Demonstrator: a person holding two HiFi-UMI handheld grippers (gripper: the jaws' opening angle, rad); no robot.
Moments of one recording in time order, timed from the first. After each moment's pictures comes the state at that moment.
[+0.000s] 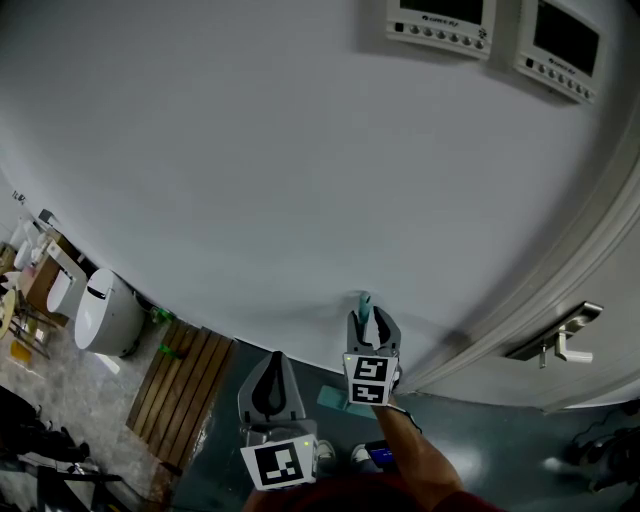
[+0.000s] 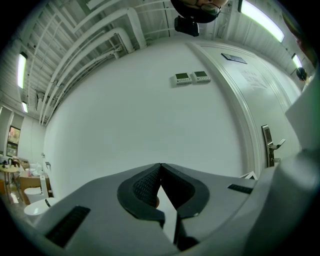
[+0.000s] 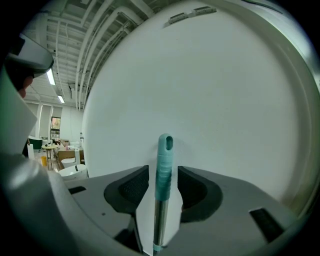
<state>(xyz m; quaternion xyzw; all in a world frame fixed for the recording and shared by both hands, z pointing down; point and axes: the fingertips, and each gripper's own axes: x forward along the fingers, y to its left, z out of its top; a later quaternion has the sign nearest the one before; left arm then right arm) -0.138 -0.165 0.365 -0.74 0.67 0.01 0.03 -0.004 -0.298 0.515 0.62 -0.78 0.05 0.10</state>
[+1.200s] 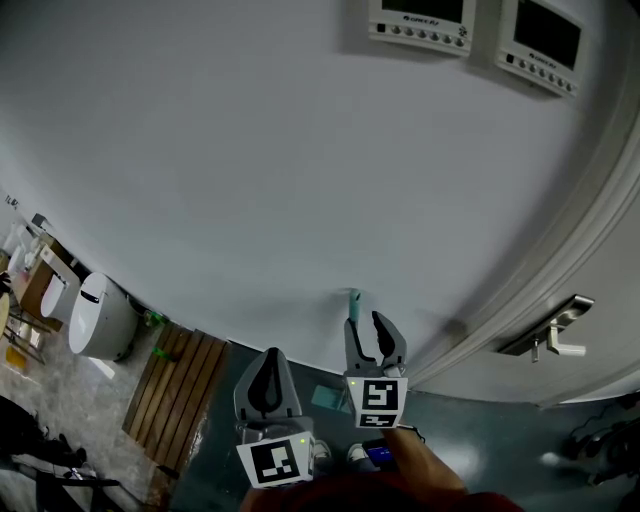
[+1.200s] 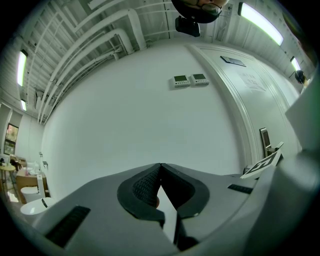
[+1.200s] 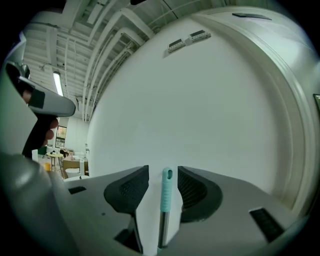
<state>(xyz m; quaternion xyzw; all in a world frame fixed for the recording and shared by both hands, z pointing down) -0.129 -0.163 0.360 -0.75 0.66 0.02 0.03 0.002 -0.248 0.447 0.60 -0.80 0.01 0.03</state>
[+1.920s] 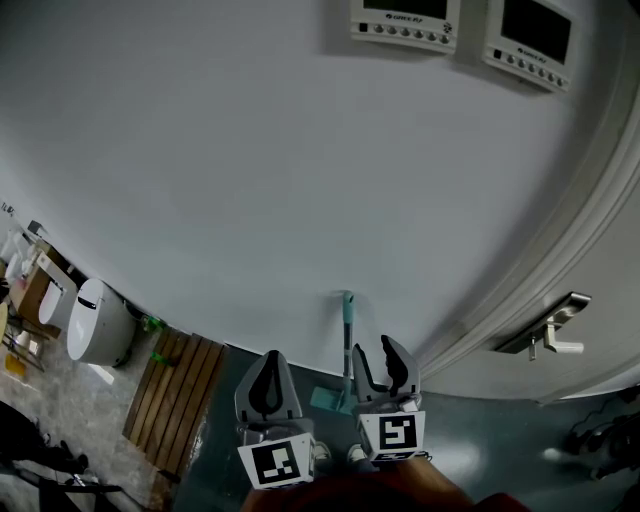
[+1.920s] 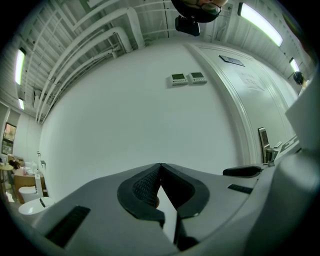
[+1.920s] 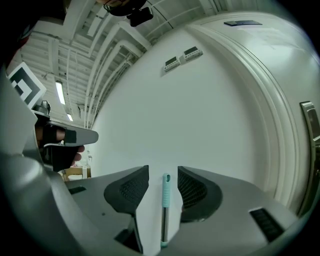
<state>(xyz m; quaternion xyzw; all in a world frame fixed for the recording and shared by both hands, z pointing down) -0.119 -0.168 0.365 -0.75 0.66 0.01 0.03 0.022 -0.196 0.419 0.59 -0.81 -0.01 -0.02</state>
